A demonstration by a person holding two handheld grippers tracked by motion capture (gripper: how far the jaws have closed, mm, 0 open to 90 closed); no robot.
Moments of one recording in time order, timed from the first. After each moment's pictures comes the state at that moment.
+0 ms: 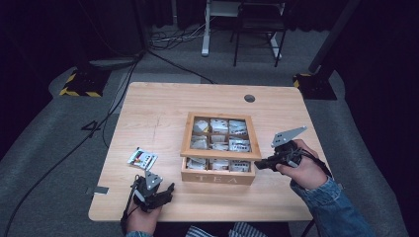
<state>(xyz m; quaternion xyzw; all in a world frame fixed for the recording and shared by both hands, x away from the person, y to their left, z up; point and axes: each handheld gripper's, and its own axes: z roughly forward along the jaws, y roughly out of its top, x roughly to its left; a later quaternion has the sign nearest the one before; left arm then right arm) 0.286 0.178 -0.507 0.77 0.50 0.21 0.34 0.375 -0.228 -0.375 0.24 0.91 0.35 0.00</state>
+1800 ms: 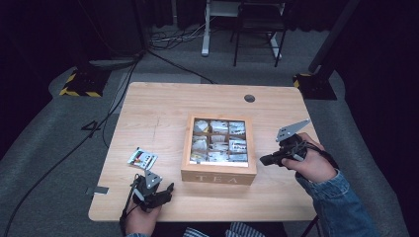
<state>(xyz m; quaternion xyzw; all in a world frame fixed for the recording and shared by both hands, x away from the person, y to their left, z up) 0.288 0.181 -0.505 0.77 0.50 0.20 0.33 0.387 -0.242 -0.359 0.24 0.91 0.33 0.00</state>
